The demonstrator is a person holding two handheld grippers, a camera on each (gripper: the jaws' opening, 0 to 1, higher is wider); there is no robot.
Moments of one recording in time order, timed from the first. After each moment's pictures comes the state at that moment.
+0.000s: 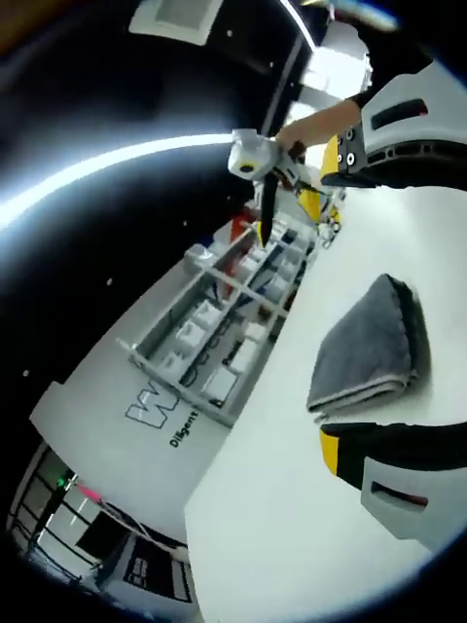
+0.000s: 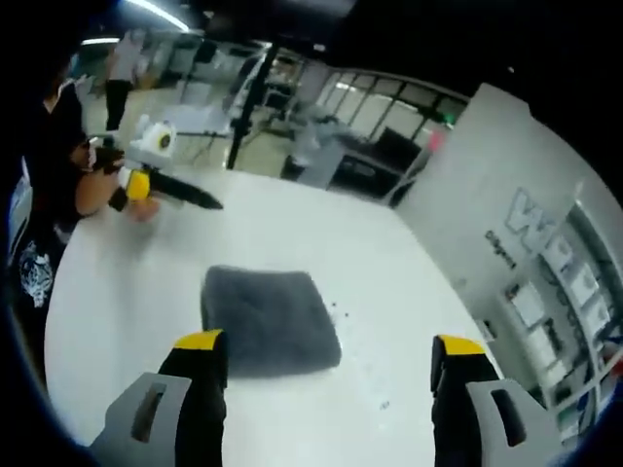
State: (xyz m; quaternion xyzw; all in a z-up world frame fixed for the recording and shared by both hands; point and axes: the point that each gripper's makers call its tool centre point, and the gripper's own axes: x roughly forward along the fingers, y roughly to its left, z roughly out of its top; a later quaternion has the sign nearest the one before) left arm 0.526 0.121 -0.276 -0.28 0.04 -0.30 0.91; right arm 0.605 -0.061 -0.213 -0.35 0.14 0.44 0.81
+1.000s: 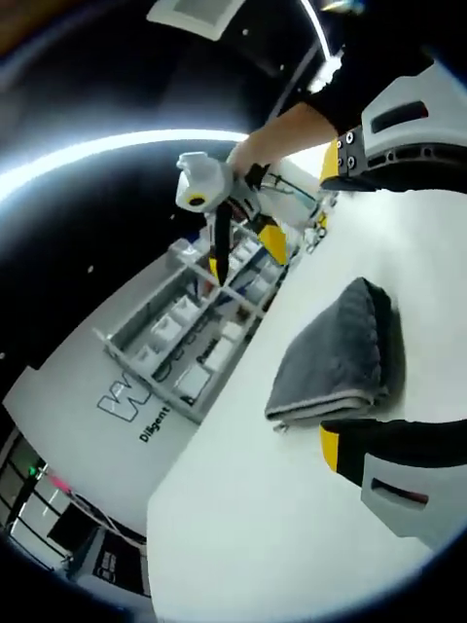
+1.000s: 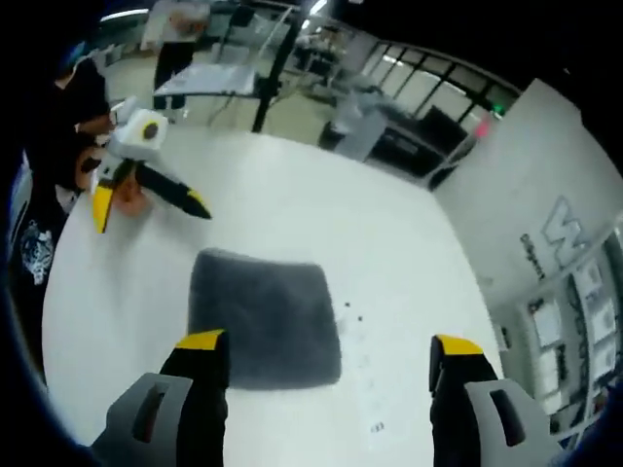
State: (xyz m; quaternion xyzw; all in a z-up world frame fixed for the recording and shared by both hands) left arm 0.519 0.097 -0.309 -0.31 0.09 -0.30 0.90; right arm 0.637 -0.005 -0.252 -0.43 0.21 0.48 0.73
